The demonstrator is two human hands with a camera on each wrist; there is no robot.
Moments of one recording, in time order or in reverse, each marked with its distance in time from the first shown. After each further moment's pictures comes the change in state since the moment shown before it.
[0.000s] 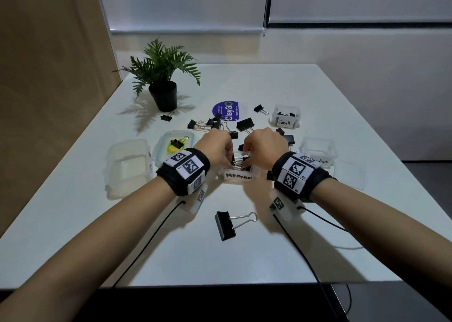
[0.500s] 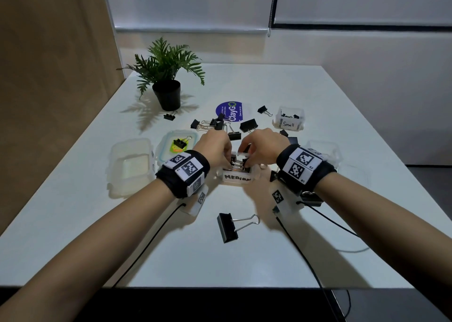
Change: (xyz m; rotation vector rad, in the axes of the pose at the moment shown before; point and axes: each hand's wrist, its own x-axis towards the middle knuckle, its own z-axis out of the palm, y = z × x) left_hand -0.003 -0.007 -0.001 -0.043 0.041 -0.053; right_hand 0.010 -0.001 -0.015 0.065 -0.196 -0.096
